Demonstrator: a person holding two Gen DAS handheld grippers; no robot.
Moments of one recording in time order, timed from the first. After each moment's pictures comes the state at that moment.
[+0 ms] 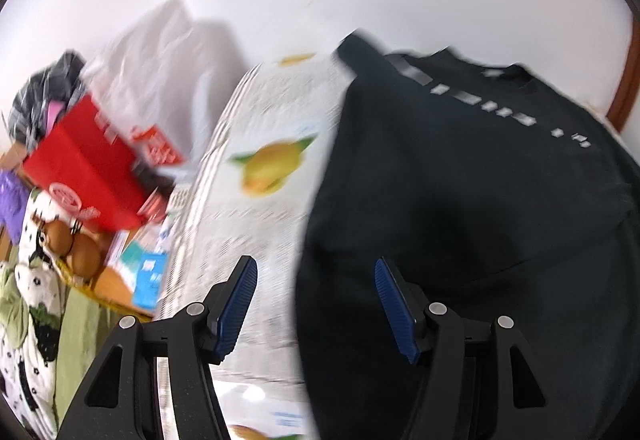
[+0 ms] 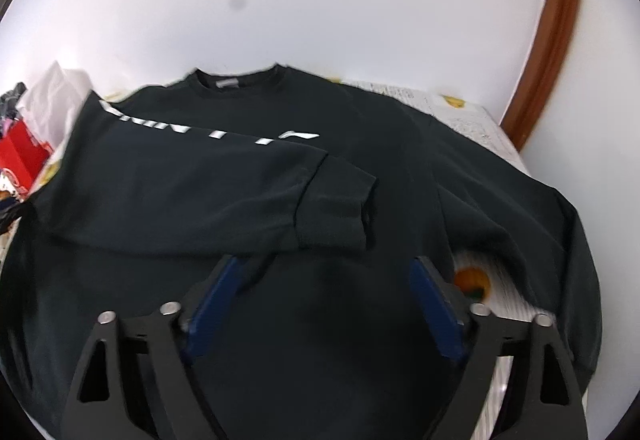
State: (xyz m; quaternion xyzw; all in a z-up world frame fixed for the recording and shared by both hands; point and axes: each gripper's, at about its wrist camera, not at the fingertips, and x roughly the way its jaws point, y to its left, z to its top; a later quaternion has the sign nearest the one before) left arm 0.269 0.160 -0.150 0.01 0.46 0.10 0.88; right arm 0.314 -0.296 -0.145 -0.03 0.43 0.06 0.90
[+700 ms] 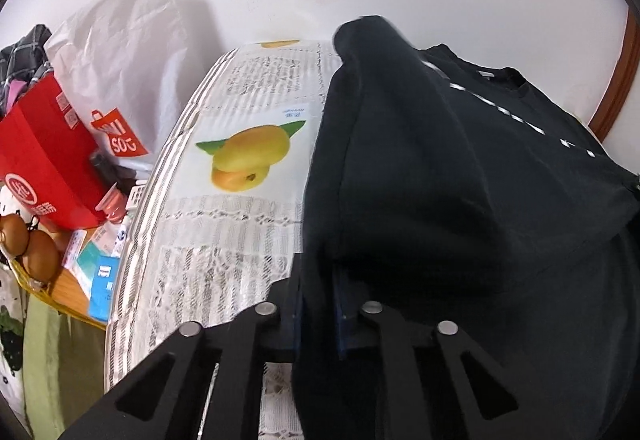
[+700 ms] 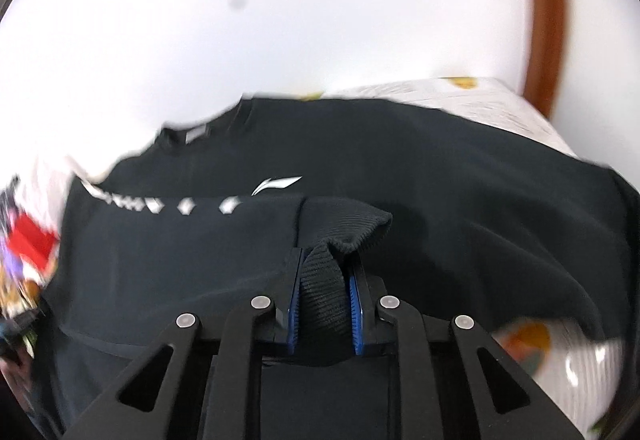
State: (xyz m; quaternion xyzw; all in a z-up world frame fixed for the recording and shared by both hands) left arm 0.289 0.172 -0.176 -0.03 0.45 0.05 0.89; right arm 0.350 -0.334 -0.163 0.10 0.39 0.05 0.91
